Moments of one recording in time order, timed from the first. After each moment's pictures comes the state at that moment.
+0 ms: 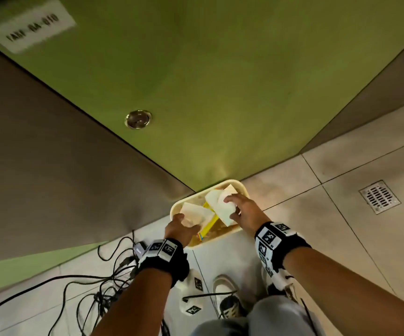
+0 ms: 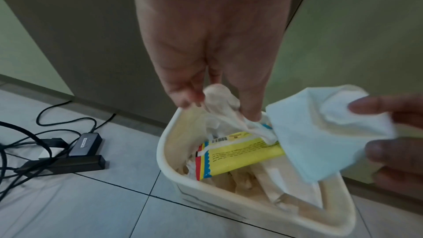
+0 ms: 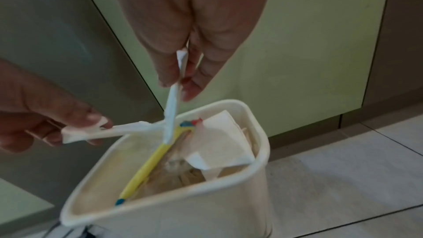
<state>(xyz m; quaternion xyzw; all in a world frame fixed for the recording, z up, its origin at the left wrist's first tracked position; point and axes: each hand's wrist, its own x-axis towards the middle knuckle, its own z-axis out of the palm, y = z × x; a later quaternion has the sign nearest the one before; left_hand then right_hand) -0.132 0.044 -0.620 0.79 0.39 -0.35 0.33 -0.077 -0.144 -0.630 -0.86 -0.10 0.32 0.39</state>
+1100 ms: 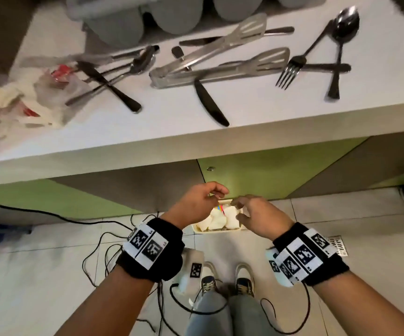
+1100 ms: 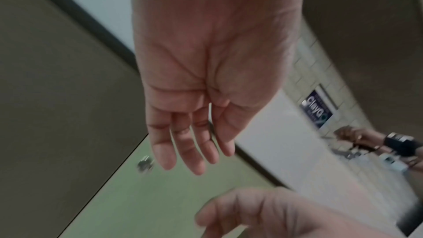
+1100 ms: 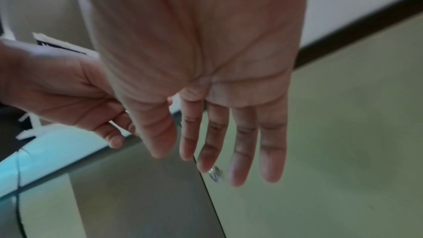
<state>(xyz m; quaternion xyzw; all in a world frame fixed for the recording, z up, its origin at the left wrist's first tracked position) -0.131 -0.009 -0.199 0.81 0.19 -0.22 0.51 -0.083 -0.174 -0.227 -0.86 -0.29 0.35 0.21</state>
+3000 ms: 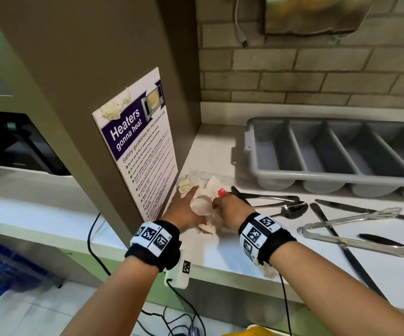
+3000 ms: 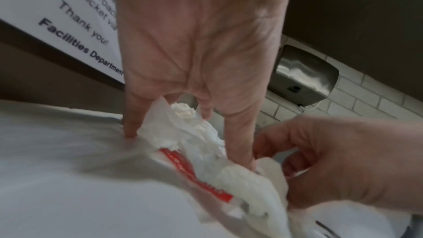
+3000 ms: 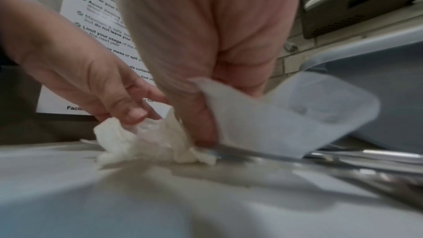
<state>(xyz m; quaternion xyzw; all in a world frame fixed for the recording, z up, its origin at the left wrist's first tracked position) -0.137 0.346 -0.051 0.88 0.36 -0.06 0.31 -0.035 0.225 -0.037 -0.85 -0.46 0.20 0.11</state>
